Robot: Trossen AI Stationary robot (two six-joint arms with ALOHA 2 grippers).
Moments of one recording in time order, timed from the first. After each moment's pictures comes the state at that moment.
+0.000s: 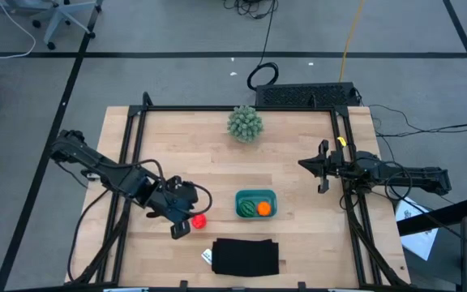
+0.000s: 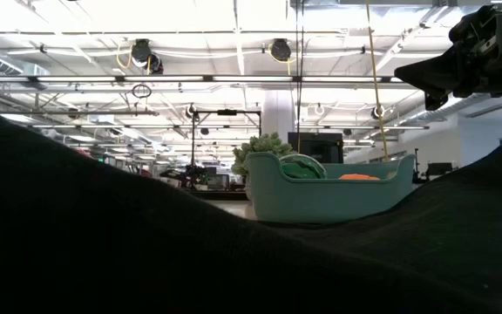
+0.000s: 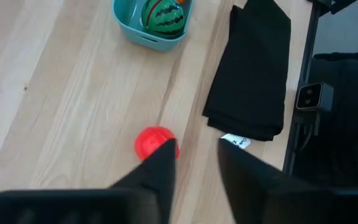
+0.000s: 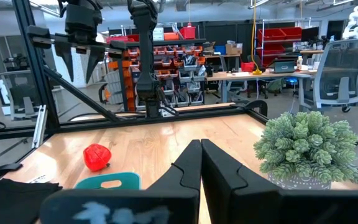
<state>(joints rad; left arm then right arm) -0.48 1.42 1.37 -0.99 -0.15 -0.77 -0.08 0.11 0.02 0.17 0.05 0.07</state>
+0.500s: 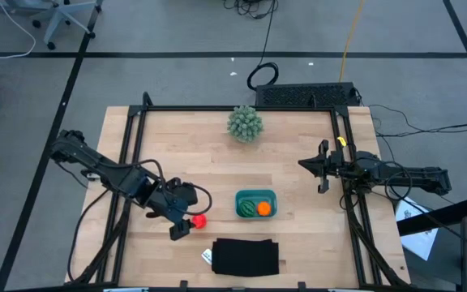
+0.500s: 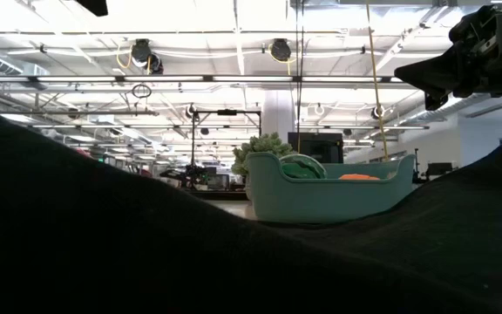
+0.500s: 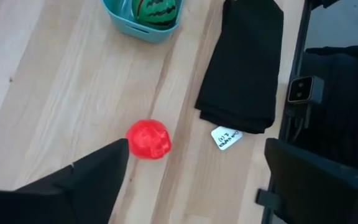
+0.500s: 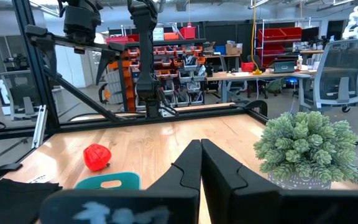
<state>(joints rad) -0.48 1.42 1.37 -0.99 -0.11 -0.79 -0.08 0.11 0.02 0.17 0.05 0.07</state>
